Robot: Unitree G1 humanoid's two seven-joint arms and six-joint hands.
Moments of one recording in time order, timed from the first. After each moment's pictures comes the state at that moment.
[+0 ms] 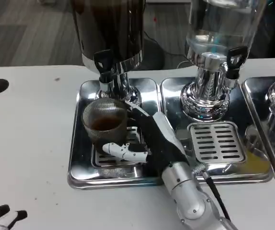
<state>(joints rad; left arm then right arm) 1.26 0.10 0.41 -0.65 0.80 -0.61 0.20 -0.33 0.08 0.35 0.54 -0.36 -0.09 -0.17</state>
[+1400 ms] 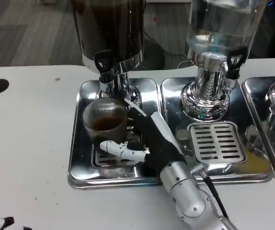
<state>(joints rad) 1.26 0.09 0.41 -0.64 0.83 -0.60 0.17 -0.35 0.09 0.33 0.60 -0.30 -0.15 -0.13</state>
